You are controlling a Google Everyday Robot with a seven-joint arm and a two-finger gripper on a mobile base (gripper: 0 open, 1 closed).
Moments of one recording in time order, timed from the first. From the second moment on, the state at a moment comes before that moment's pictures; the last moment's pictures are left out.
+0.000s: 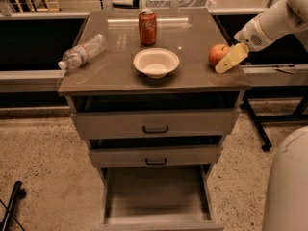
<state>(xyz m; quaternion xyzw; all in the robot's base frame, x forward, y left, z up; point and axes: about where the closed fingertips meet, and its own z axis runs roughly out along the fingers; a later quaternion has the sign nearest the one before) 0.720 -0.251 0.861 -0.47 0.82 0.11 0.31</state>
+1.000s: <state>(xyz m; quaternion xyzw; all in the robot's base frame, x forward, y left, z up) 0.731 -0.225 0.841 -0.45 0.78 0.23 0.38</state>
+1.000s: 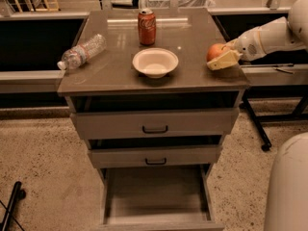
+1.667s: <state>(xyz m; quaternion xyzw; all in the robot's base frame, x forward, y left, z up) 0.641 -0.188 0.909 -0.56 0.67 0.25 0.42</state>
